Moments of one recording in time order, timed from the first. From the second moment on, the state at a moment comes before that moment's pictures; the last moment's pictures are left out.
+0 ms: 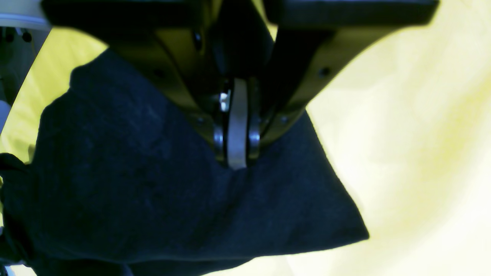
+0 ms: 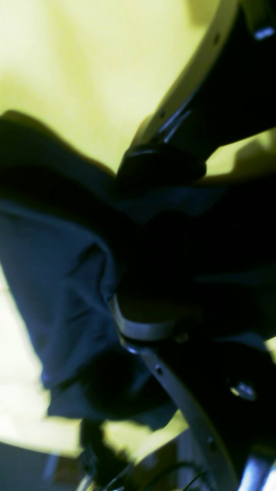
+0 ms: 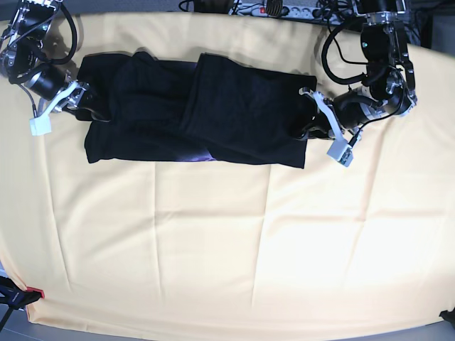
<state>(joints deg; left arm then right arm) 9.0 -14.5 -13.2 100.6 -48.9 -41.2 60.9 -15.8 15.2 33.4 88.6 66.8 41.0 -69.2</state>
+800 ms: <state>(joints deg) 8.6 -14.5 -16.1 100.6 -55.9 -41.1 60.9 -13.2 17.3 33.3 86.8 64.8 40.7 -70.8</state>
